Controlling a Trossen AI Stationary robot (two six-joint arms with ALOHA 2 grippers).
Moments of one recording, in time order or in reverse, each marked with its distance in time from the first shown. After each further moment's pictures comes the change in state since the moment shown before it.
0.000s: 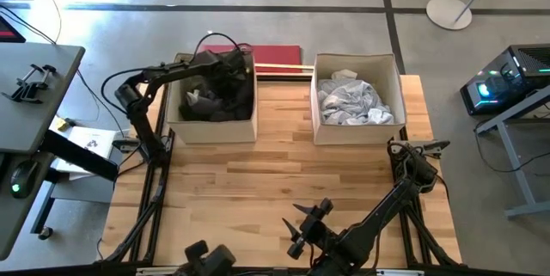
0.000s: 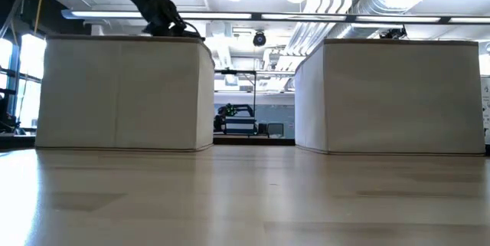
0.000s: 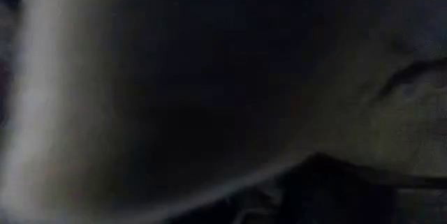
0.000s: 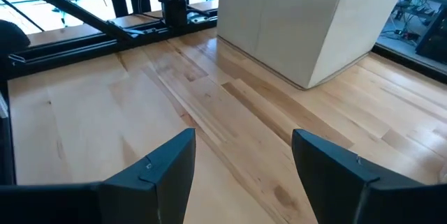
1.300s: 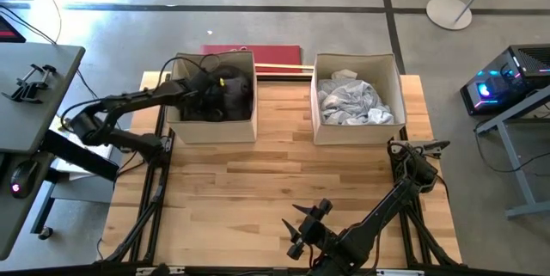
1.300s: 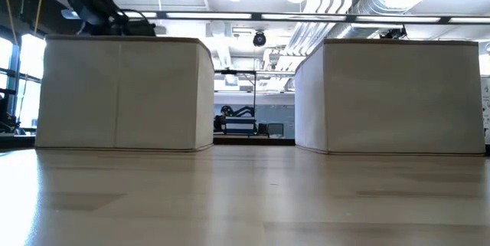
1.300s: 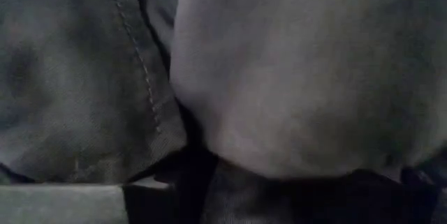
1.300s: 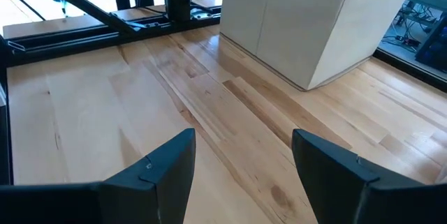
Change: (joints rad) left arm 0.047 -0.465 -0.629 0.409 -0.026 -0.248; right arm -0.001 0.000 0.000 0.012 -0.011 -0.057
